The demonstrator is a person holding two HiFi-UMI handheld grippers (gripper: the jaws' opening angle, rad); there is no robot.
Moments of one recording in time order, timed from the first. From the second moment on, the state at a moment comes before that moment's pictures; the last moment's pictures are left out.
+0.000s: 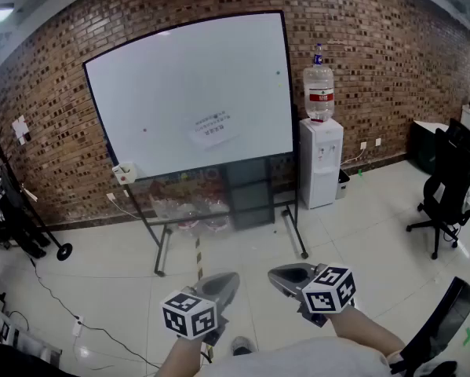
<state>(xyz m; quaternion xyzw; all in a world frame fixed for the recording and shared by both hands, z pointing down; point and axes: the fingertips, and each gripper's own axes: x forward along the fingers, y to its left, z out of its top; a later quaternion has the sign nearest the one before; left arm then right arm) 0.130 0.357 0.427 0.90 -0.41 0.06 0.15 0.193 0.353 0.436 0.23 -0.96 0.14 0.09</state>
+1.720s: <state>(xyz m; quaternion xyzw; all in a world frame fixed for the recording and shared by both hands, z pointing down) -0.107 -0.196 0.416 0.90 -0.39 0.06 0.17 -0.003 -0.197 0.428 0.31 -0.94 0.10 0.12</state>
